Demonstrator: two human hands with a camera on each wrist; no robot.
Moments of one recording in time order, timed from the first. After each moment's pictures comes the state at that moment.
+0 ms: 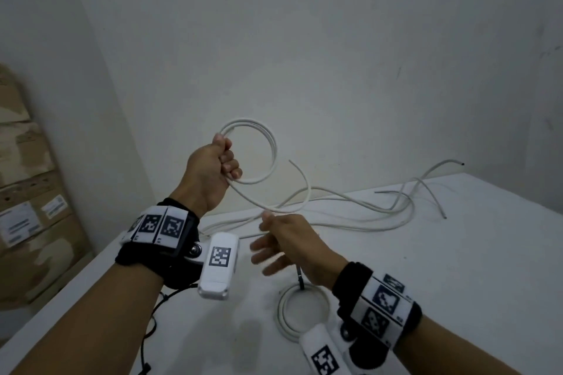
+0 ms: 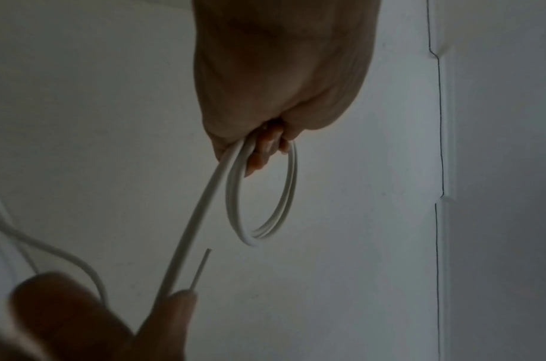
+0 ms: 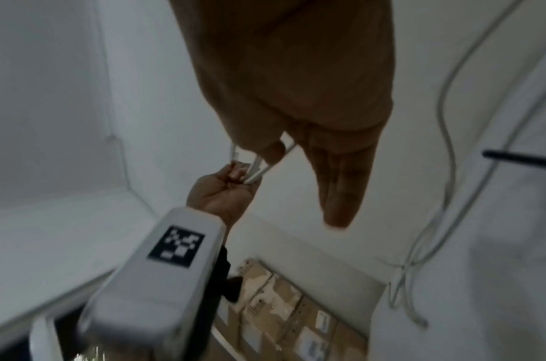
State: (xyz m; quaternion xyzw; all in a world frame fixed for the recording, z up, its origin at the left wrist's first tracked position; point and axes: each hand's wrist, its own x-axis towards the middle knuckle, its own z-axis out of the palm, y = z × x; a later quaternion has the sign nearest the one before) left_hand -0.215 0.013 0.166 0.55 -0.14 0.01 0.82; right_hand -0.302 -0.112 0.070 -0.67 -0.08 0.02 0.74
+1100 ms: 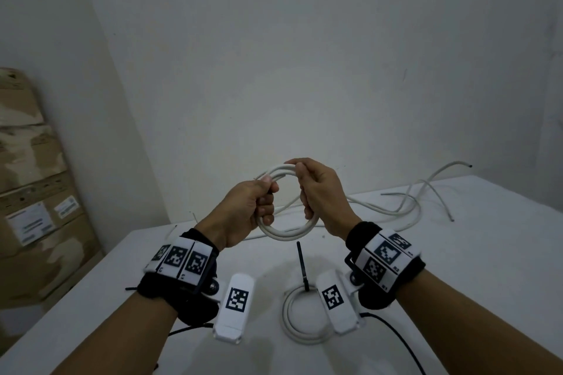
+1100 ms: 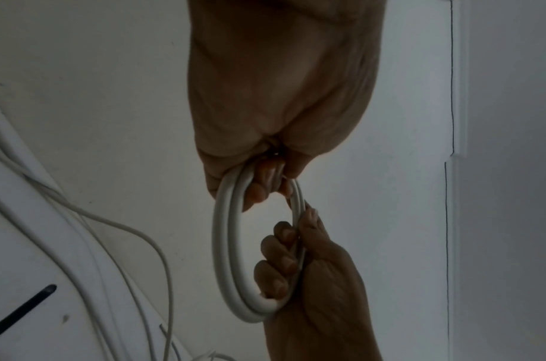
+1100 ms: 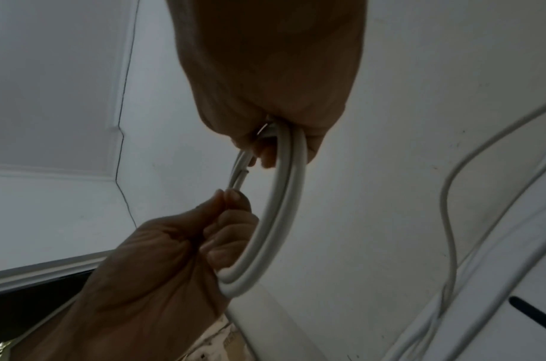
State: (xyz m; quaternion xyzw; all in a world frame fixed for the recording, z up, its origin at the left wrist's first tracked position) left_hand -0.248 -0.001 0.125 0.68 -0.18 -0.11 0.70; right_hand -0.260 -0.151 0.100 -0.68 -0.12 -0.26 0.67
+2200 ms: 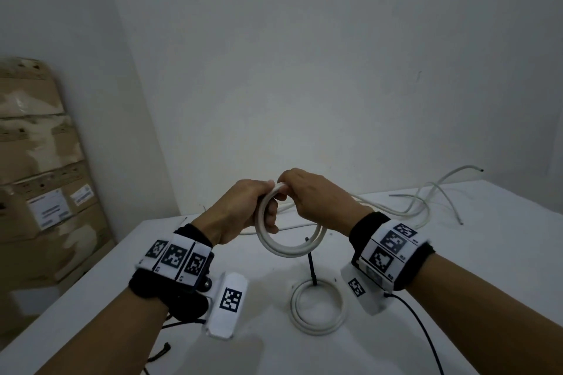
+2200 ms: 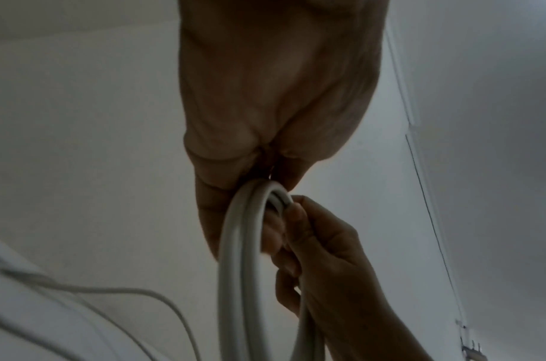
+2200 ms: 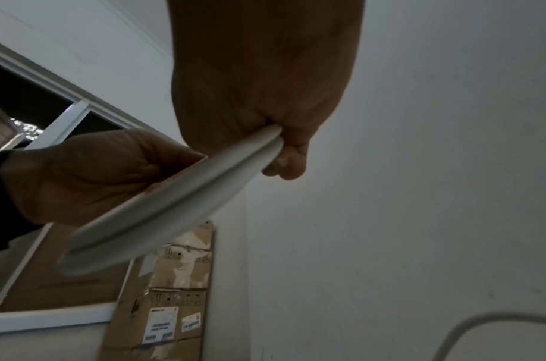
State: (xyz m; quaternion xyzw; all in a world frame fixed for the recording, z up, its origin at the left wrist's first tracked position) left_hand -0.272 0.021 0.136 0.77 -0.17 -0.10 0.60; right_hand -0.272 -0.139 0.113 -0.92 -0.25 -0.26 0.15
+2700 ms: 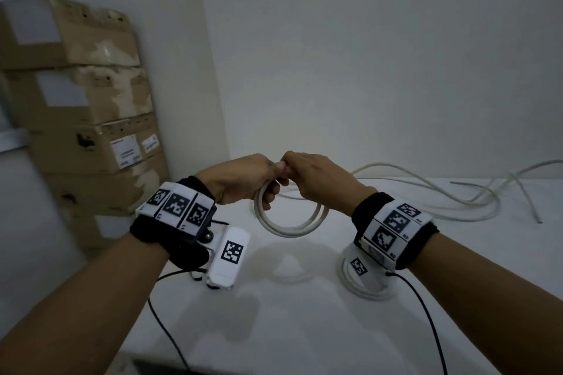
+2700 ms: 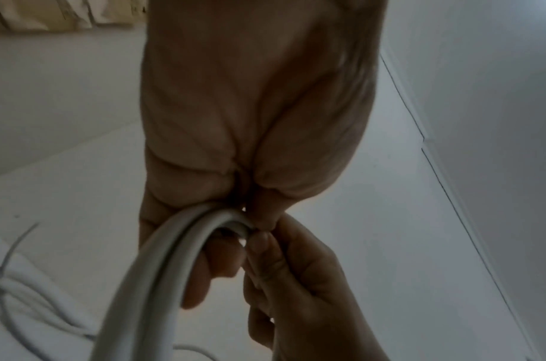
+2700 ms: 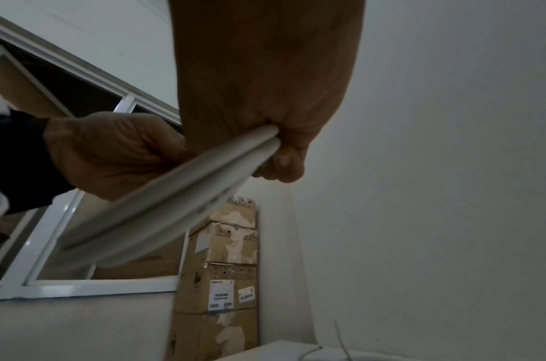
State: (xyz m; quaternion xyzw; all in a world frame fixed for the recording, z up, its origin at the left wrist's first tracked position) left_hand -0.291 0.115 0.139 0.86 -0.10 -0.13 0.49; right_hand -0.263 -0.040 0.101 -0.90 -0.34 -0.23 0.16
